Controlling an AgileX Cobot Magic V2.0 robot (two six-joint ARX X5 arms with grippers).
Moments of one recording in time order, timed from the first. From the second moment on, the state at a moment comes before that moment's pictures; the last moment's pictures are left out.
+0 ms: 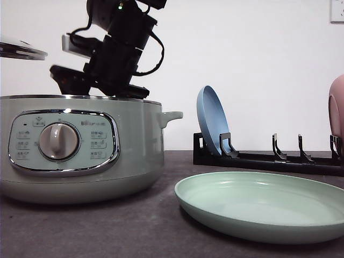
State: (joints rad) left_arx 0.04 1.48 1.80 -1.29 -0.09 0.04; right_arx 0.83 2.23 2.02 -0.76 -0.11 0.01
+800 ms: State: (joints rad) left_arx 0.04 1.48 1.80 -1.29 -0.08 0.04; right_arx 0.83 2.24 2.02 -0.81 -0.10 0.01
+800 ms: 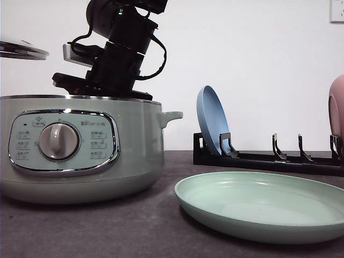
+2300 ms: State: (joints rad) left_arx -0.04 1.48 1.80 -1.28 0.03 0.04; right_arx 0.46 1.34 1.45 -0.93 -0.19 -0.02
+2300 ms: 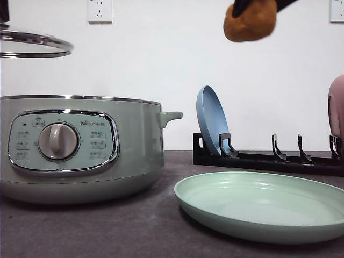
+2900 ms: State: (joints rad) left_arx -0.12 1.48 1.80 -1.28 0.03 0.04; right_arx 0.58 1.20 0.81 -0.47 -0.09 0.31
